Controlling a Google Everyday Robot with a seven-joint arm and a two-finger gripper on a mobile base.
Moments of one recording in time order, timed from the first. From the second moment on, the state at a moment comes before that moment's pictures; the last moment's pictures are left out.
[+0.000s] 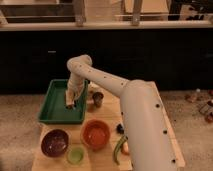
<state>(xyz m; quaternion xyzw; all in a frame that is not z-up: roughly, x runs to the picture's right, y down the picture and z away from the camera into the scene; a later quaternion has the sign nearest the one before) -0.196 0.039 0.874 -0.16 -0.35 -0.59 0.70</state>
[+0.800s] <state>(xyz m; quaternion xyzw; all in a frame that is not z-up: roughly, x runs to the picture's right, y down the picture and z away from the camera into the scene) -0.202 0.038 0.860 -0.16 -0.36 -0.61 0.69</state>
